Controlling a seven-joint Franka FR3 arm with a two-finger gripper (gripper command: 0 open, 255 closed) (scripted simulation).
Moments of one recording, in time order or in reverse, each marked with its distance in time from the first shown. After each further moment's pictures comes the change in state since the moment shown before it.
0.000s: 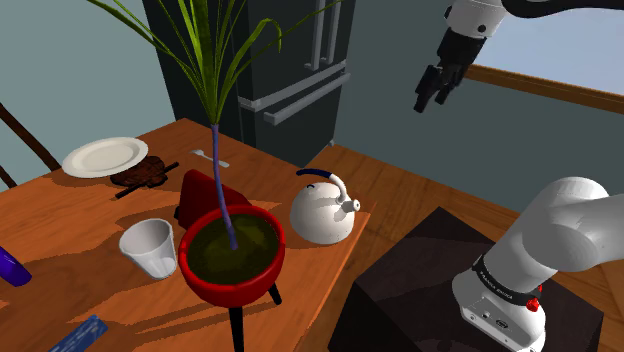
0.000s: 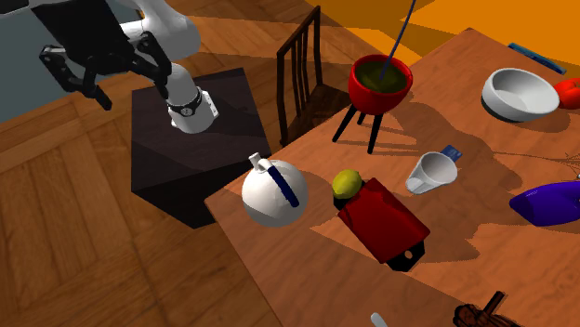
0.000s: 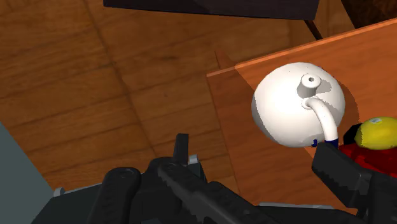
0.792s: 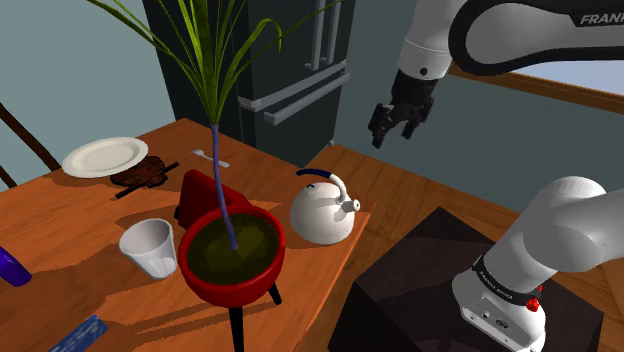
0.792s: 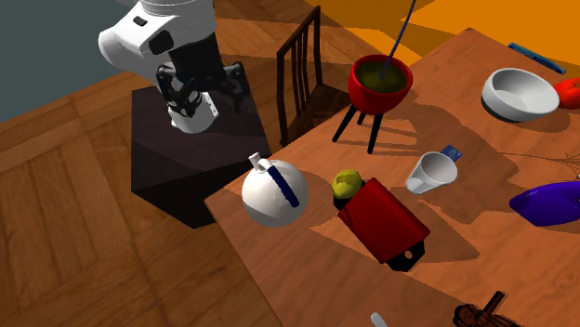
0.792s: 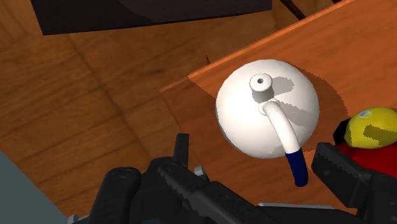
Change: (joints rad) arm 0.024 0.091 0.258 -0.071 0.121 0.133 0.367
